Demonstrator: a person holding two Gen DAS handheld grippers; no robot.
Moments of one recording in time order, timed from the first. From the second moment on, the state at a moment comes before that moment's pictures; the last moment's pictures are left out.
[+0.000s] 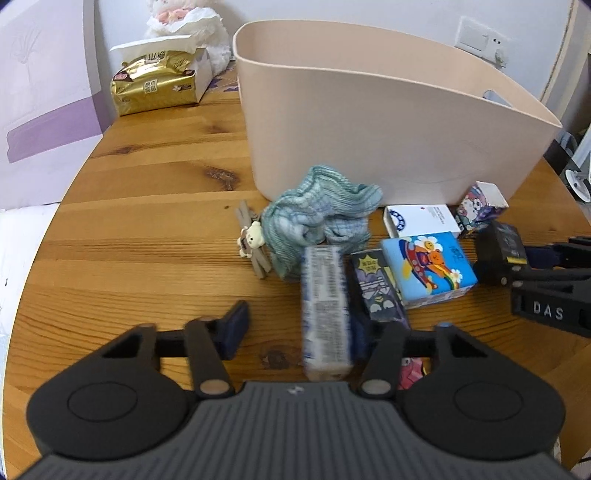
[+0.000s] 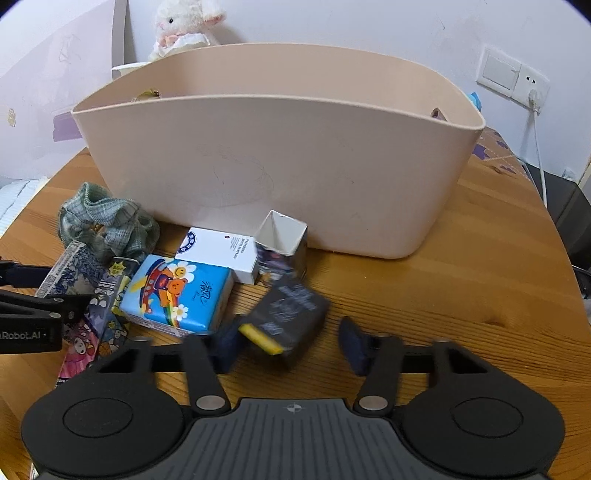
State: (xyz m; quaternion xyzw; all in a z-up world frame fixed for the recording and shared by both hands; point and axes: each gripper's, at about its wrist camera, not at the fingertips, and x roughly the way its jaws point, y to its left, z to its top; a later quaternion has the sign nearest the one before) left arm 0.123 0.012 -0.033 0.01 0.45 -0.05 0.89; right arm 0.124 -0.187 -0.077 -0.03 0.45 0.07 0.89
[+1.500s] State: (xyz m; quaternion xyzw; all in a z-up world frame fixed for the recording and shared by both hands) left arm 0.251 -0.018 0.047 0.04 0.41 -0.04 0.91; right arm 0.224 -0.224 0.003 0.00 0.39 0.01 0.92
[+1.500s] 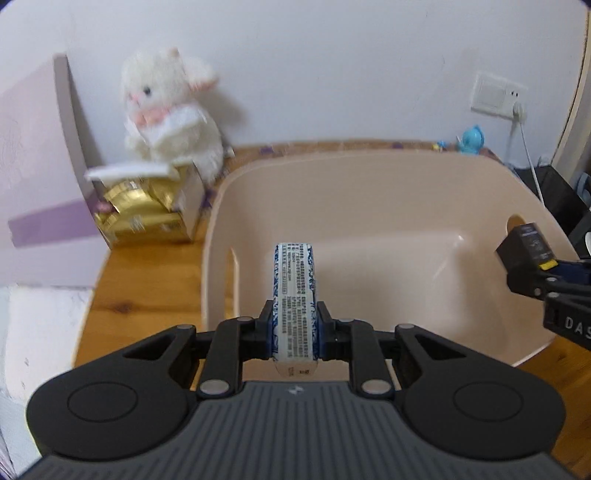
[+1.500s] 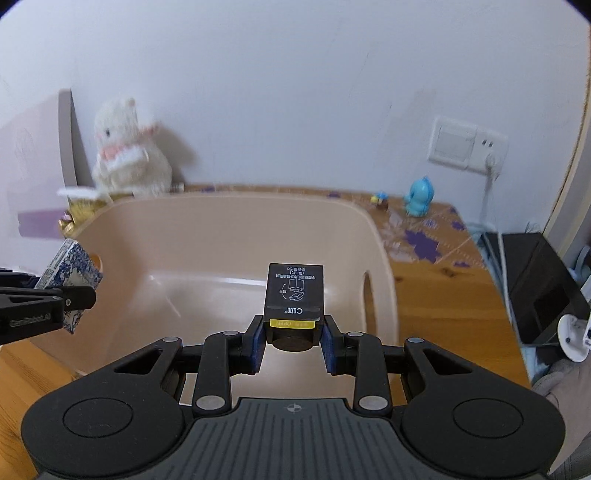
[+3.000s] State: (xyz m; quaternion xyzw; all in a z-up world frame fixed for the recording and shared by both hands) left arm 0.147 0.000 -0.006 0.11 0.39 -0.07 0.91; right arm 0.167 -0.214 -0.073 -0.01 0.43 0.04 0.90
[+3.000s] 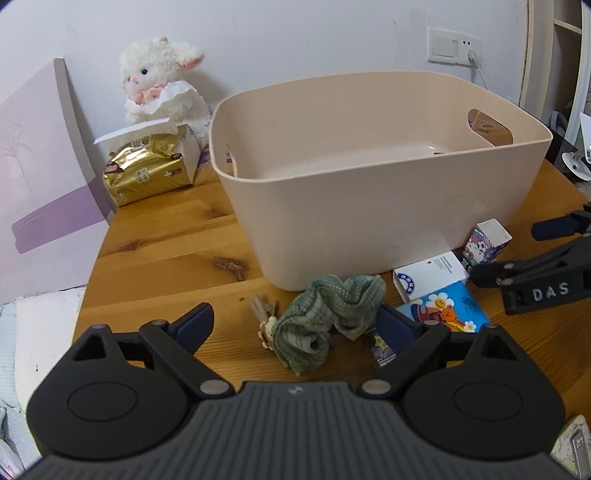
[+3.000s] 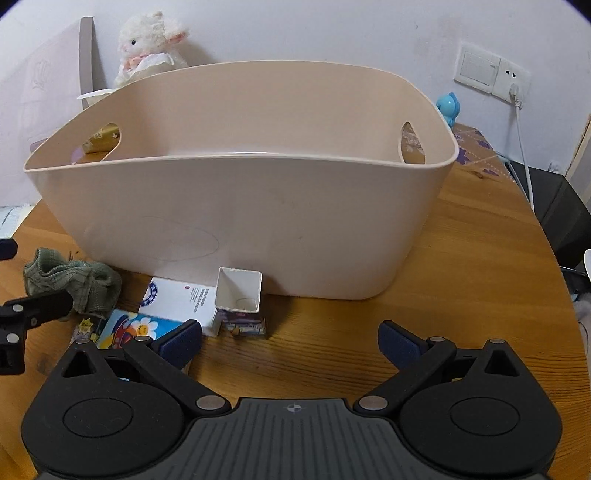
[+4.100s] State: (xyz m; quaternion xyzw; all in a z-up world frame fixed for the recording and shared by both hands) left arm 0.124 0.014 0.015 0.07 0.39 -0.12 0.91; right arm 0.143 -0.220 -0.045 0.02 0.41 0.05 0.91
